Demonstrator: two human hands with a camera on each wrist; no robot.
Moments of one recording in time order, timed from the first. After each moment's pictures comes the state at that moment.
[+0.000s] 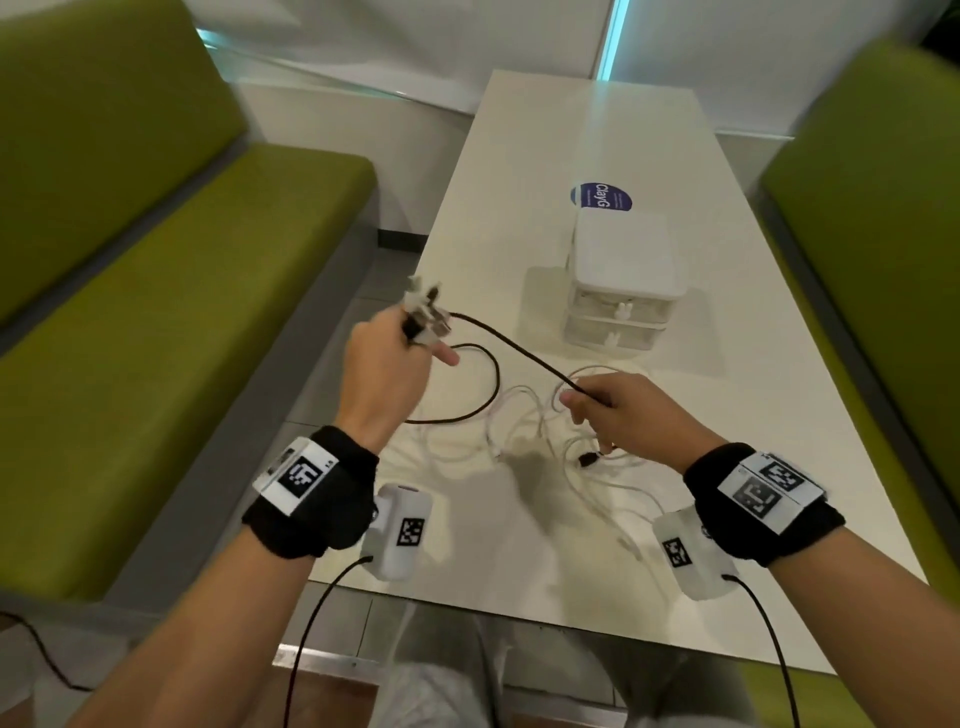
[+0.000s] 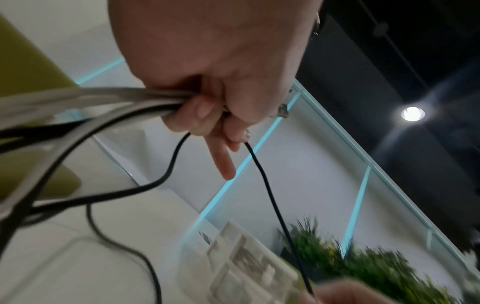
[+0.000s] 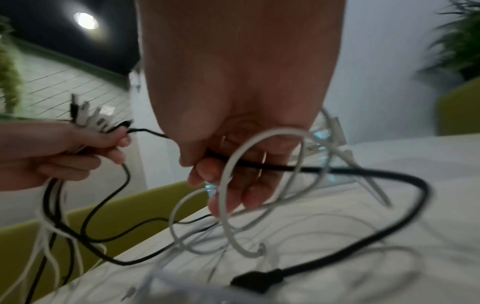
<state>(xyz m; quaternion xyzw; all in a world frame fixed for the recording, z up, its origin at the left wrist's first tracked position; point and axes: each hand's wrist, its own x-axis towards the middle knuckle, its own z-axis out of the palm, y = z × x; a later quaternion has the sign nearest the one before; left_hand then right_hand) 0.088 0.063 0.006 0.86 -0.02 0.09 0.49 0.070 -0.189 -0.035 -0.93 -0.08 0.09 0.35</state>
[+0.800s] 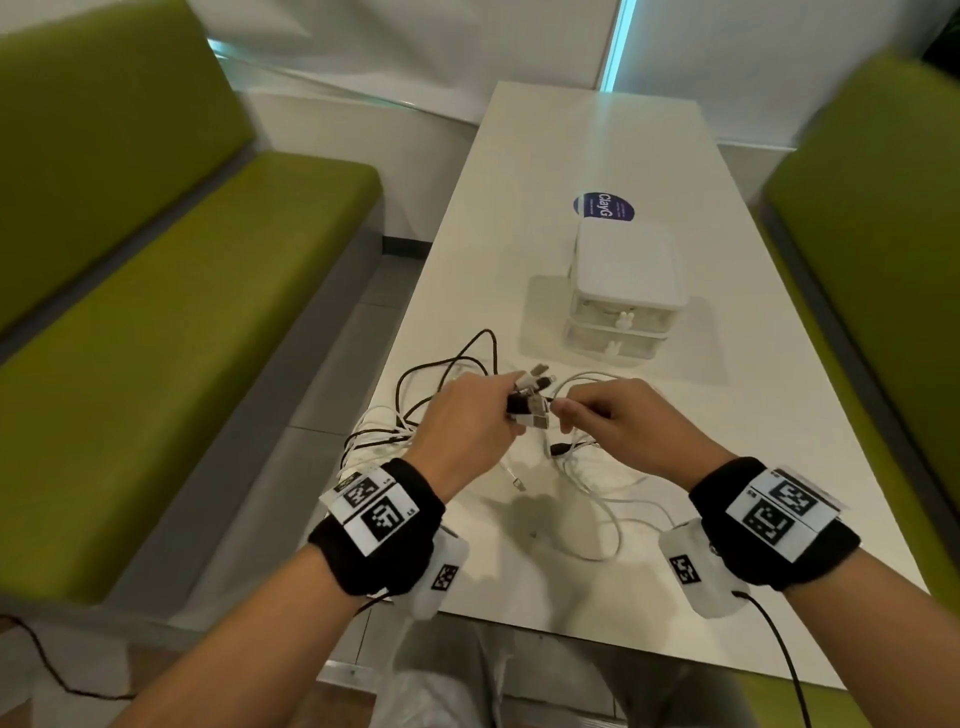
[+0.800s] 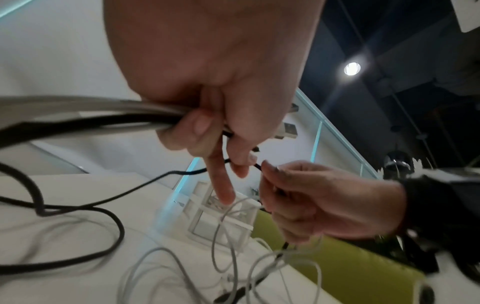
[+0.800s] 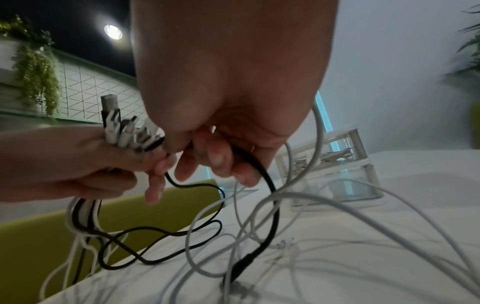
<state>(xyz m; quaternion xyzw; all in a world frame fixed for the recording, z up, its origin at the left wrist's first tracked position) 0.070 0.017 -0.017 0.93 -0.19 -0.02 0.30 0.062 -0.180 -0.019 -0.93 -0.16 0.03 0.32</state>
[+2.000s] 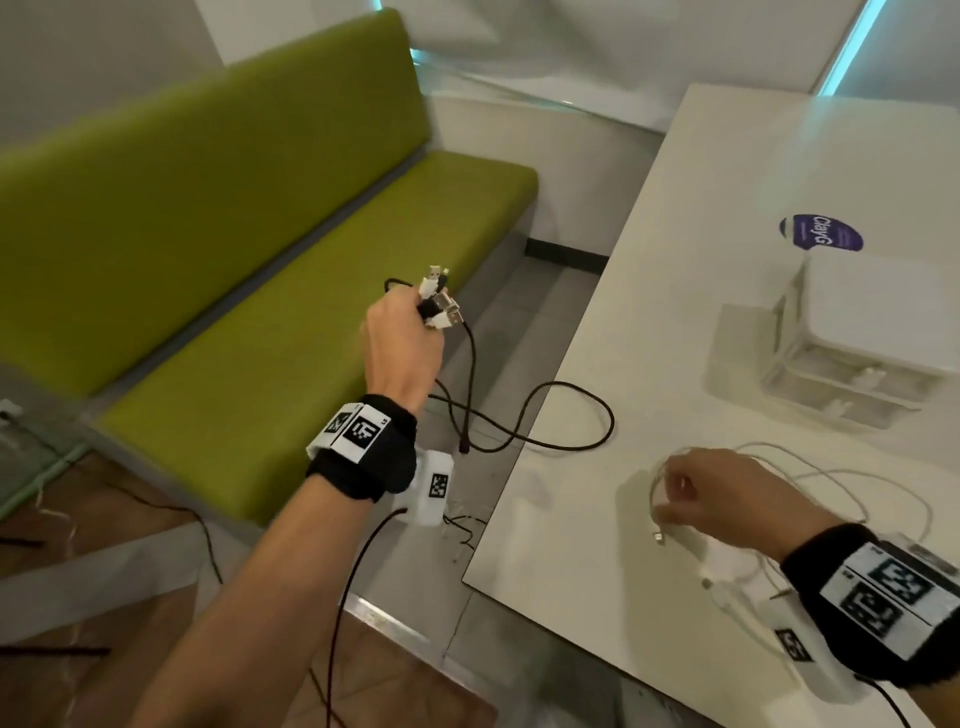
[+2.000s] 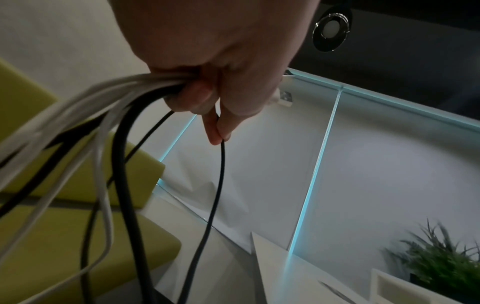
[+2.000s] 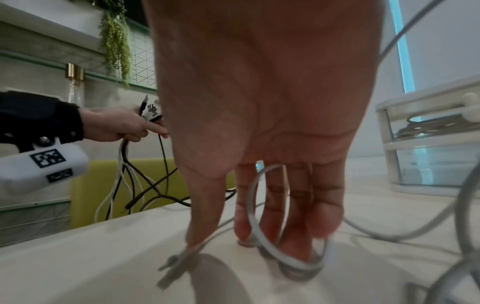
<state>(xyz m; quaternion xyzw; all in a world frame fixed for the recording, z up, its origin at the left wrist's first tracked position) 0.139 0.225 -0.021 0.90 0.15 0.29 0.29 0.098 -0.100 -0.066 -0.97 -0.15 0.19 0.08</state>
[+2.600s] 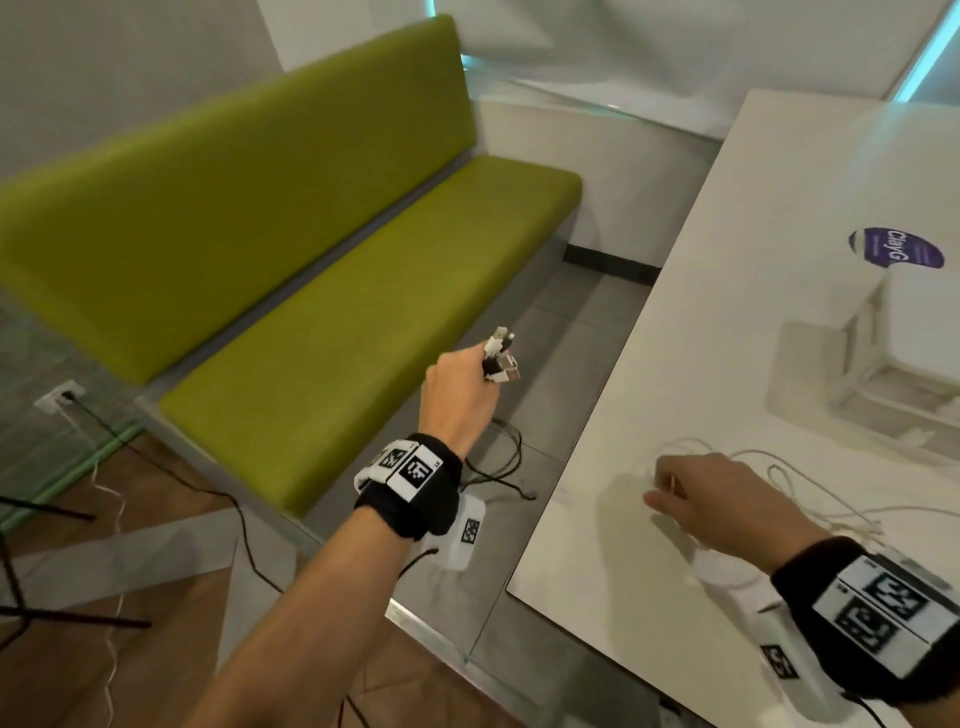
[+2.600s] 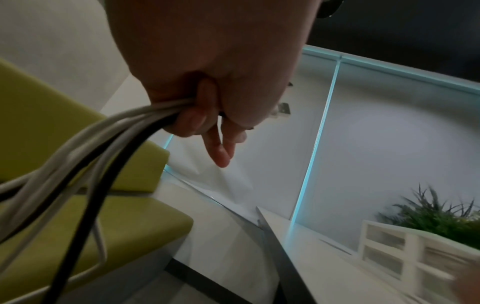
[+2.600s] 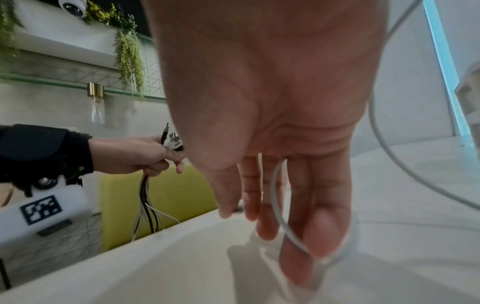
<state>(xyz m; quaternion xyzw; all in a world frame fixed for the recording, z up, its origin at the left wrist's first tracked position) 0.107 0.225 -0.046 0.95 0.12 0.12 0.27 0.100 -0.042 -0.070 -0.96 -0.17 0.17 0.10</state>
